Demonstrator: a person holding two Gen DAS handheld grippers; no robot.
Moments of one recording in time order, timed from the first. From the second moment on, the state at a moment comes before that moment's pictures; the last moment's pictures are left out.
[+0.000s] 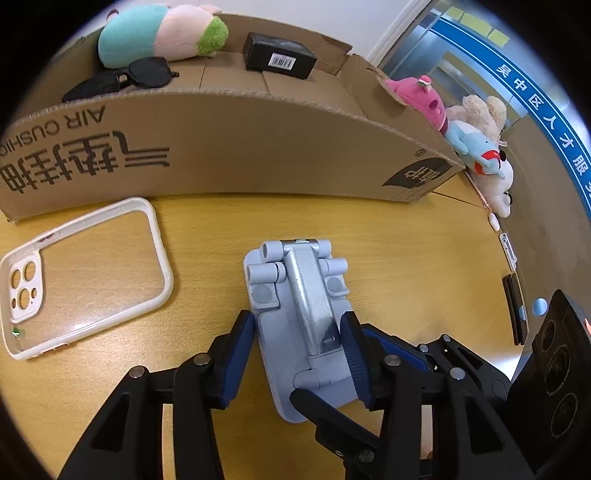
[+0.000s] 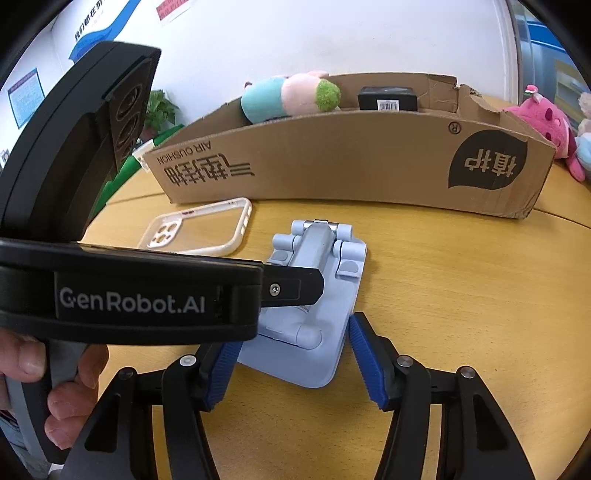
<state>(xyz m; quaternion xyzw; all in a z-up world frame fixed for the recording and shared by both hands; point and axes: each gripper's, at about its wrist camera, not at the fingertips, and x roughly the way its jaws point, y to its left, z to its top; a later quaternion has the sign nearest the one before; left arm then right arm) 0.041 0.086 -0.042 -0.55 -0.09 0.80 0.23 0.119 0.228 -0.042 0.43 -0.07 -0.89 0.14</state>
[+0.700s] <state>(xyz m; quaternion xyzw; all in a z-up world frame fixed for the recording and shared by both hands) 0.006 0.086 0.071 -0.44 -0.07 0.86 0.24 0.079 0.222 0.085 0.31 -0.02 -0.94 0.16</state>
